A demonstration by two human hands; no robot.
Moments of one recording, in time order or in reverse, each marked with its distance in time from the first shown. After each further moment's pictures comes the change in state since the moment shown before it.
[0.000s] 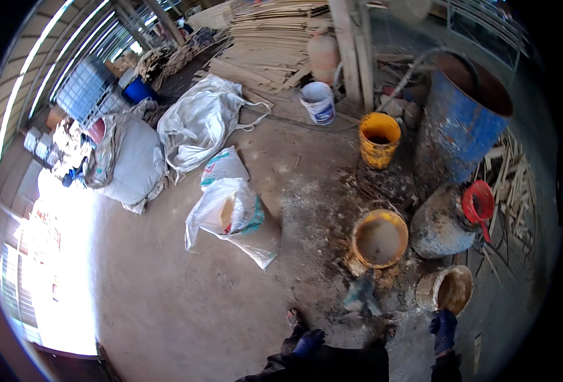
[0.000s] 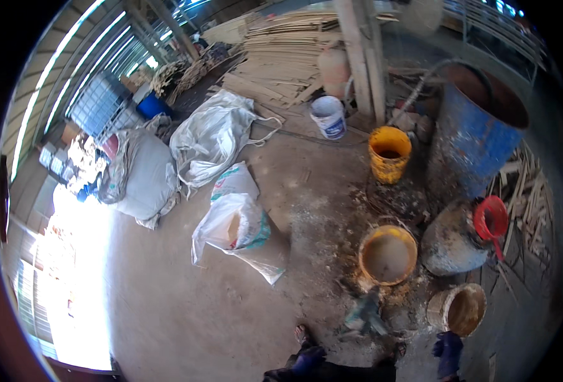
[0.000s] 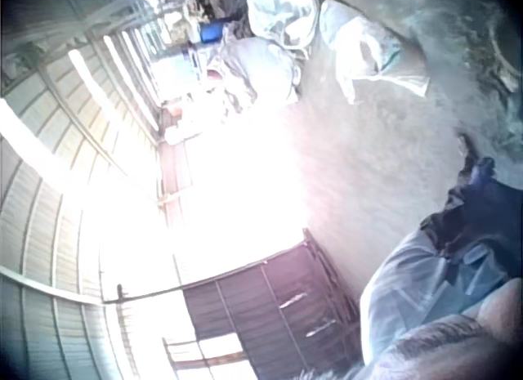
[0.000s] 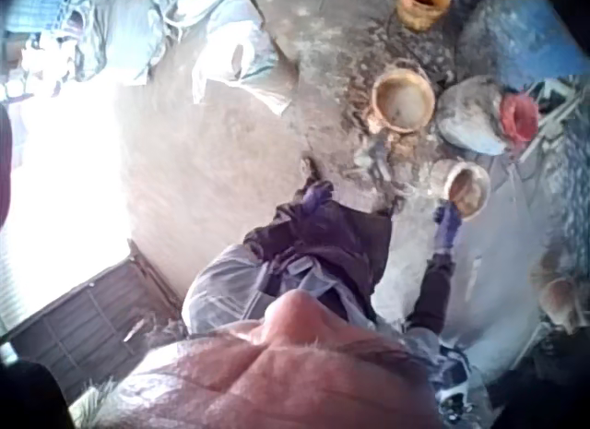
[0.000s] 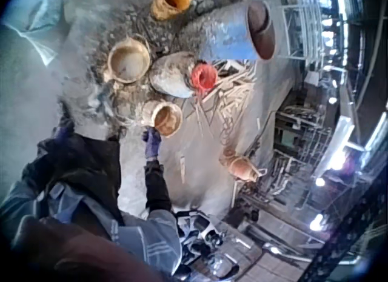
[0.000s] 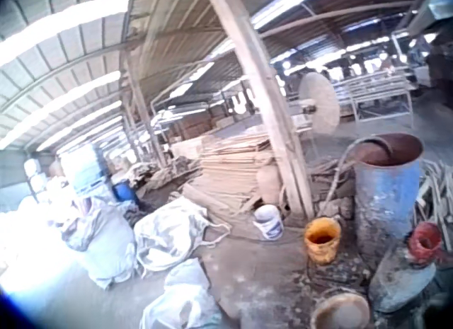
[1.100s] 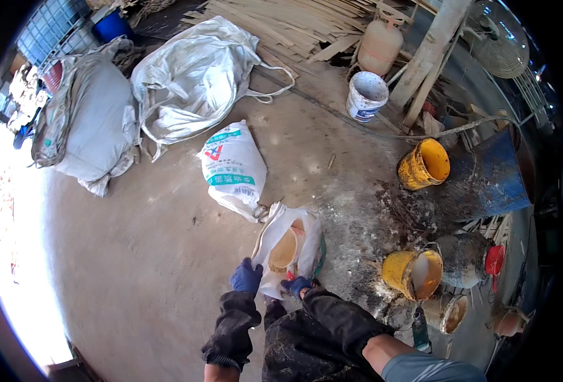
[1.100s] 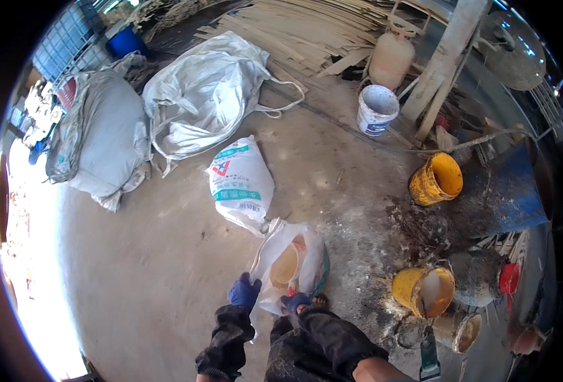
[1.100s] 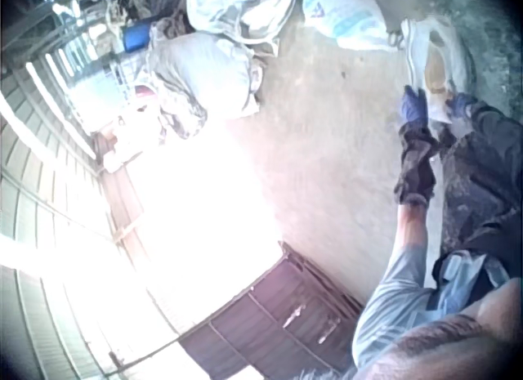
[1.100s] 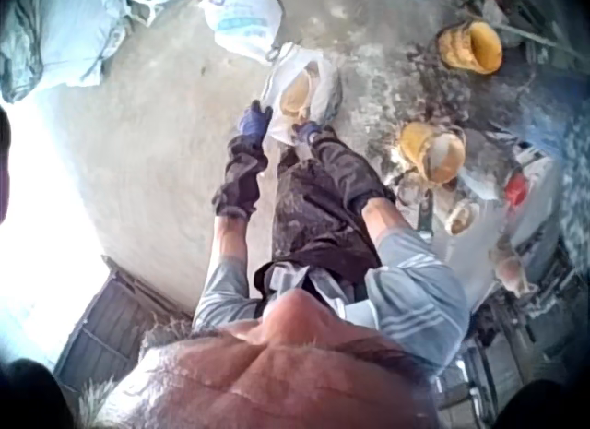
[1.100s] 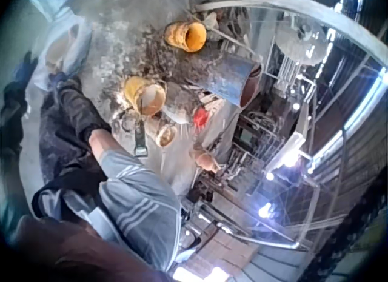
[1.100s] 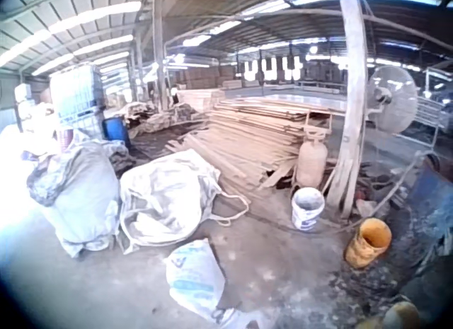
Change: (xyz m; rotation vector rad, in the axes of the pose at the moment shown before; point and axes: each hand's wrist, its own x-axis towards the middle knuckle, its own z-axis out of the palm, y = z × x) left_hand 0.217 0.593 -0.429 1.148 0.718 0.350; right_hand -0.055 0.137 0.974 -1.292 -0.793 0.097
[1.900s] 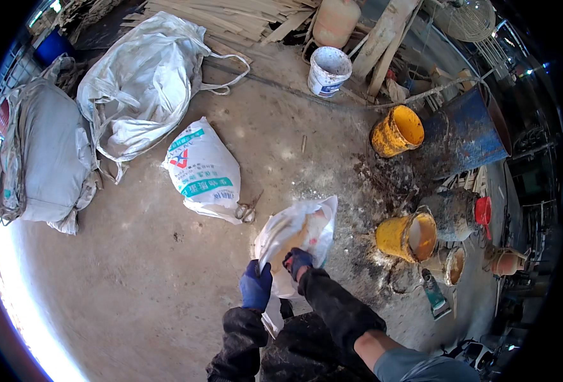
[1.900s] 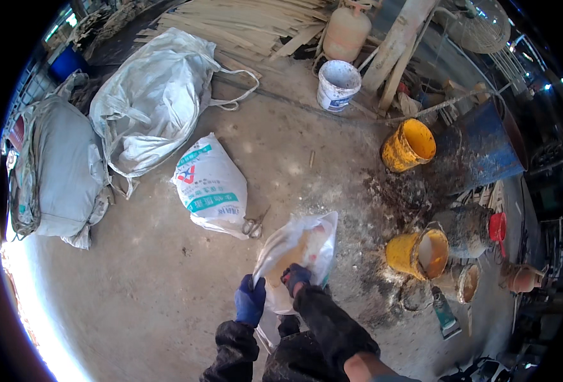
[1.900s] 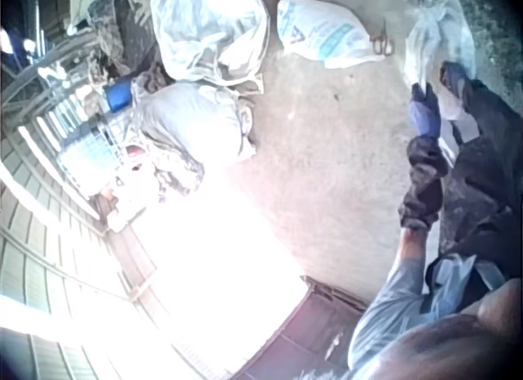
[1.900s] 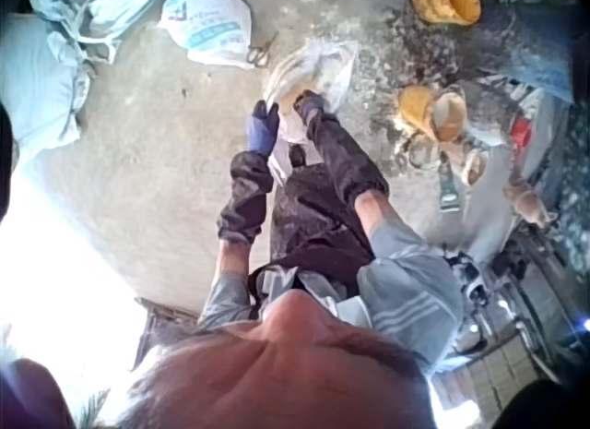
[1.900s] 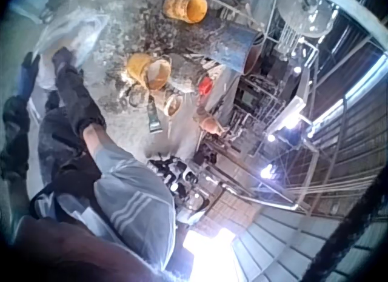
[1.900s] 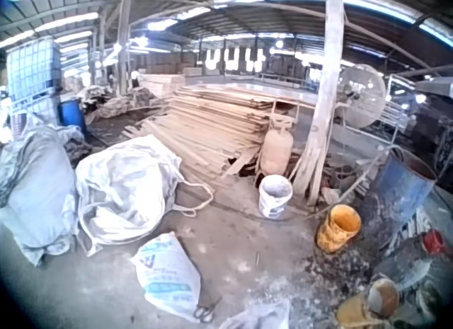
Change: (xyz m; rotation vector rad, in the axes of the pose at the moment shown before) left_hand 0.037 0.029 -0.043 -0.495 -0.133 0.253; right_hand 0.086 -0.060 -0.013 2.189 0.120 0.271
